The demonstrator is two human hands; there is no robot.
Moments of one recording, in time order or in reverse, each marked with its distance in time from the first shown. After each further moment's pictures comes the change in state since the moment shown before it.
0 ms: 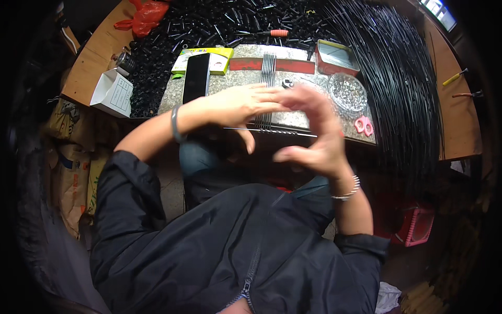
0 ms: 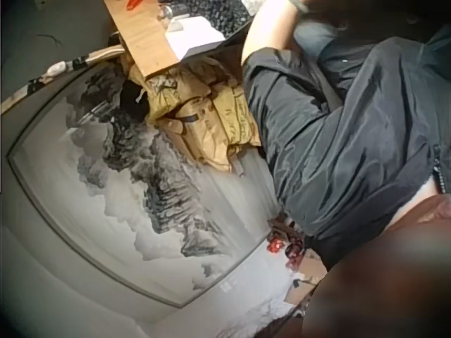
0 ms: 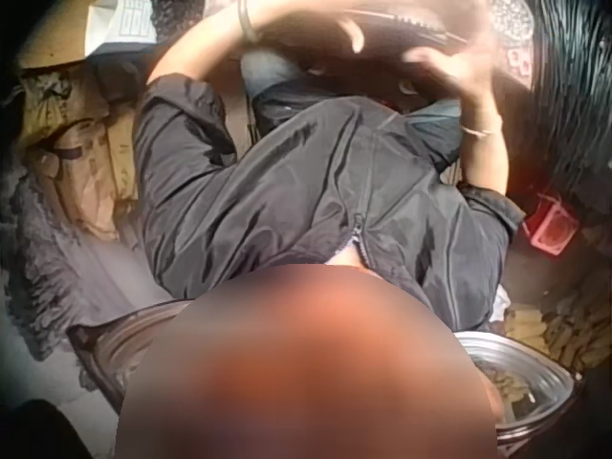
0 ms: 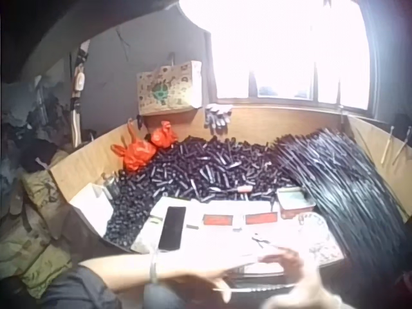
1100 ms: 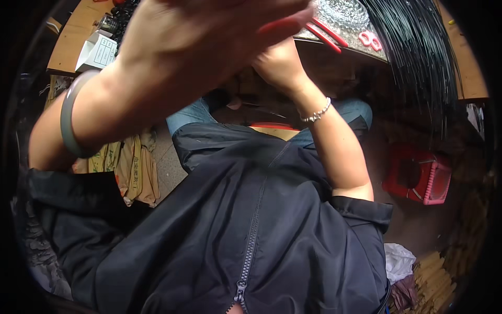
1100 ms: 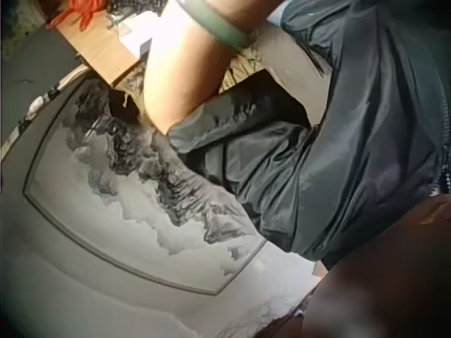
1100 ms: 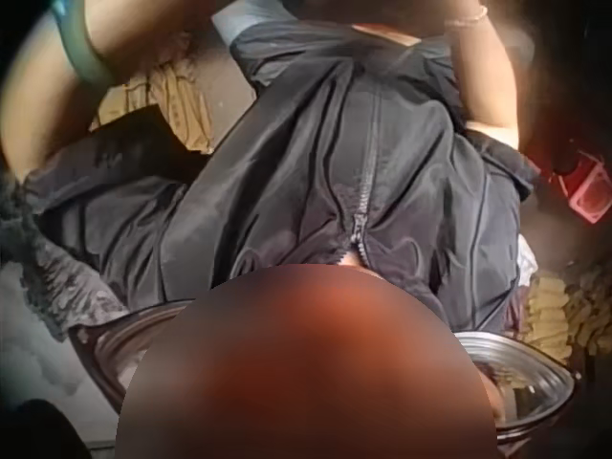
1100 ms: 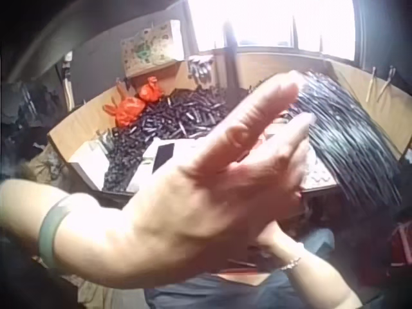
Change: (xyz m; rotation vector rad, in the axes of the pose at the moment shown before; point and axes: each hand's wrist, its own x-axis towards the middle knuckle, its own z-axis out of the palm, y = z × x) left_hand 0.047 0.163 -0.078 0.288 -0.255 -0.357; right_hand -0.041 0.036 0.073 -0.127 0.412 -0.136
